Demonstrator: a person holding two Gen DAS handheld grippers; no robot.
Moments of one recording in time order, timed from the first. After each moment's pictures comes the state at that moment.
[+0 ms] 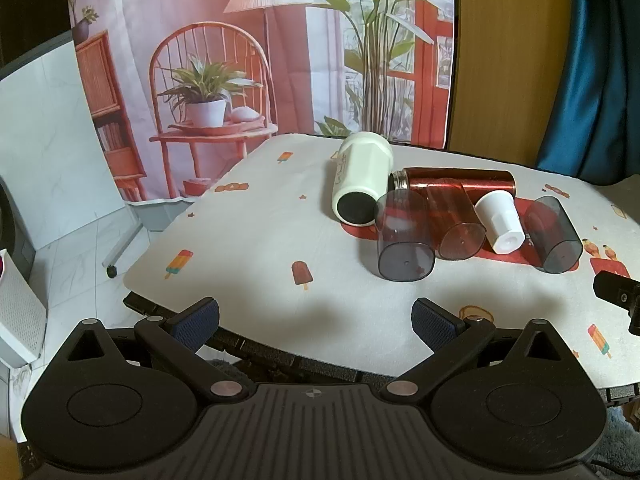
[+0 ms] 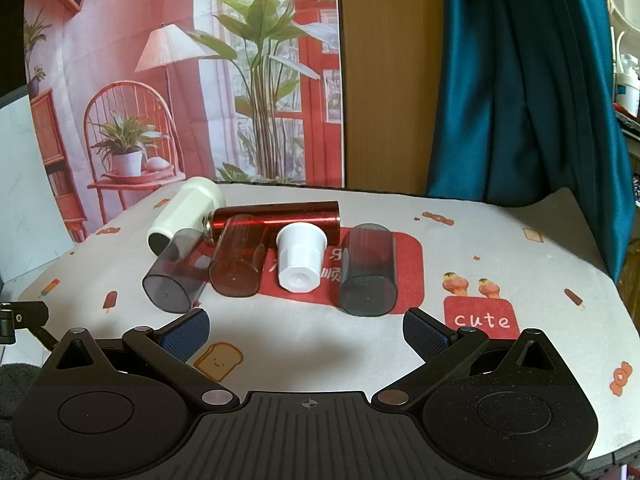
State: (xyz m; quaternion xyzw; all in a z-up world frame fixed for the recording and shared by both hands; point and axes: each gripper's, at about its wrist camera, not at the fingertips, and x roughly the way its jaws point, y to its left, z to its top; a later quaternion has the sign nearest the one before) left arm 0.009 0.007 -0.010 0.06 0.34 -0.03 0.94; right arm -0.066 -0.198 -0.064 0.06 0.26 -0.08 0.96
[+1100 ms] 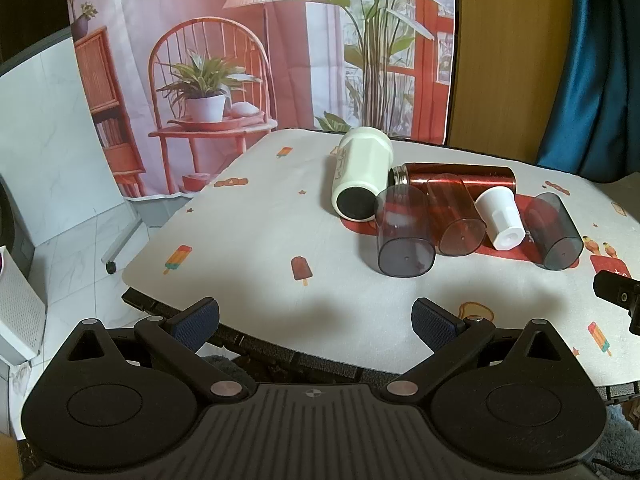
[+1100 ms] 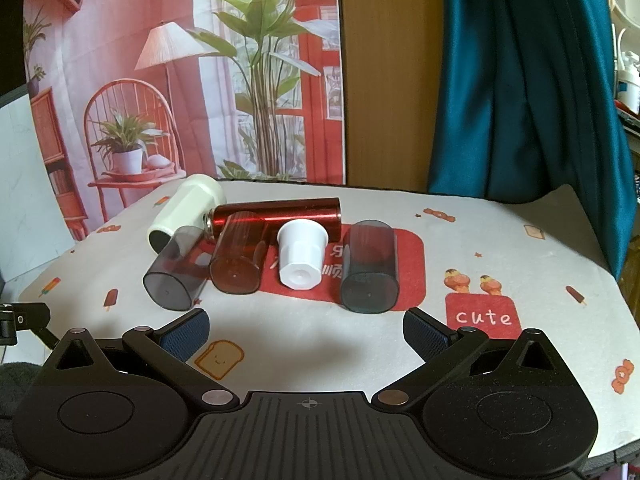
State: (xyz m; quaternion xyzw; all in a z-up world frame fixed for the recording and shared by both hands) left arm 0.009 0.007 -0.012 0.06 0.35 -0.03 0.94; right arm -0.066 -0.199 -0.064 0.06 0.26 -0.08 0.96
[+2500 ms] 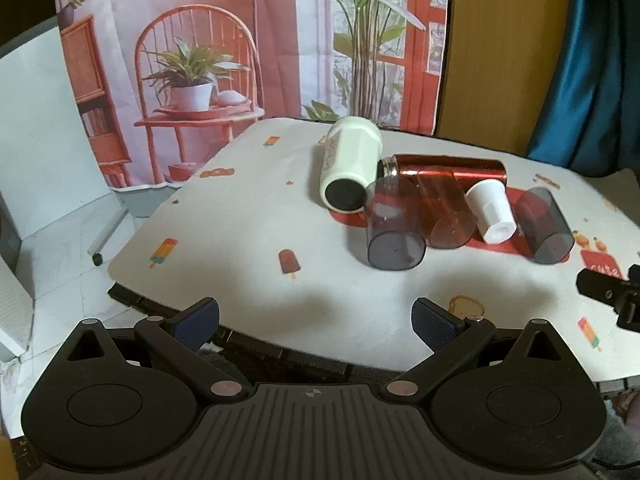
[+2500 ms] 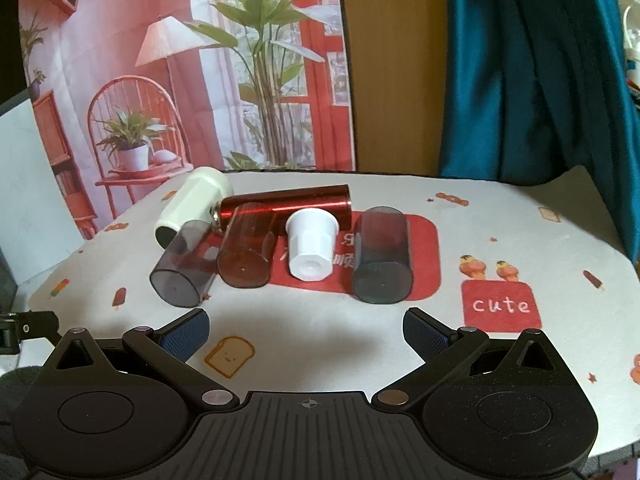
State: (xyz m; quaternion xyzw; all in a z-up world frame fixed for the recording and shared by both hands) left arm 0.025 0.012 -0.006 0.05 0.37 -0.06 0.93; right arm -0.055 -0.201 -0.070 0.10 0.28 -0.05 0.95
